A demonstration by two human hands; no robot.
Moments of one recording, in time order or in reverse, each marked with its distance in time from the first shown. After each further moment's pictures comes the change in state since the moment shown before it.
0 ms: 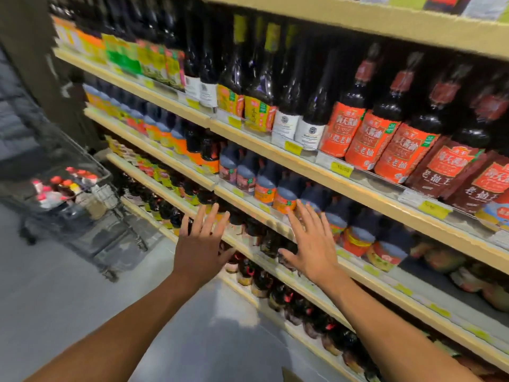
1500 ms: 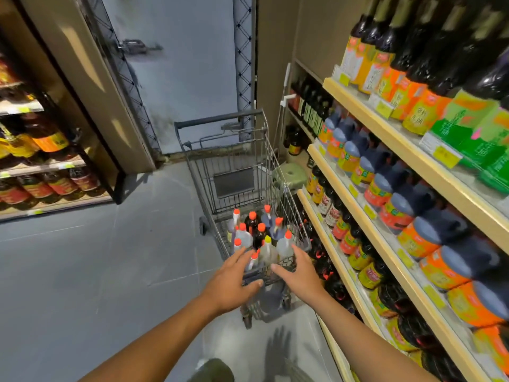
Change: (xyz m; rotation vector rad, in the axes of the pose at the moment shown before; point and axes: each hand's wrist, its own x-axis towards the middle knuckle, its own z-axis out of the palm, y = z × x) left_hand 0.081 -0.691 0.099 -0.634 -0.255 -0.748; right_hand 0.549 -0.648 0.228 0.932 -0.723 -0.129
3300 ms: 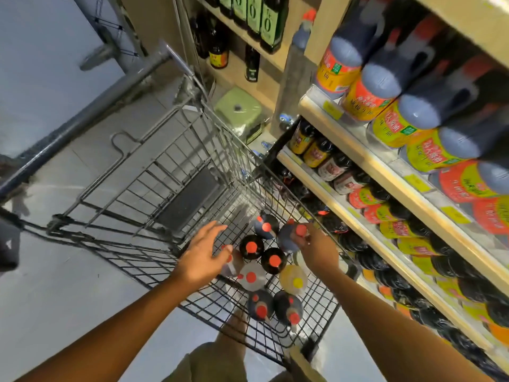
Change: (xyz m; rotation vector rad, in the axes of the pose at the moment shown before) left_hand 0.464 -0.172 -0.117 -0.011 -0.513 -0.027; right_hand 0.374 0.020 0.046 -0.059 0.301 0.673
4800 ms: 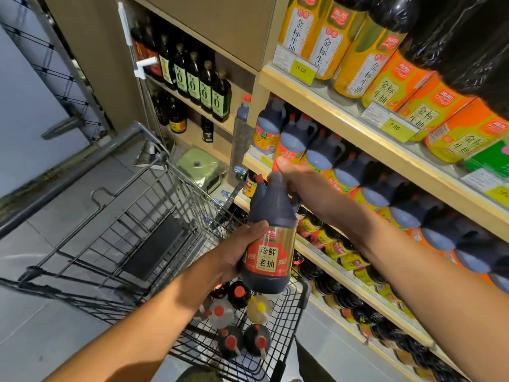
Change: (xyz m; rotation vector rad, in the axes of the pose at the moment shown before) left_hand -0.049 0.205 -0.025 -0.996 -0.643 0.257; right_hand -0.088 -0.167 -0.252 0.451 0.002 -0.370
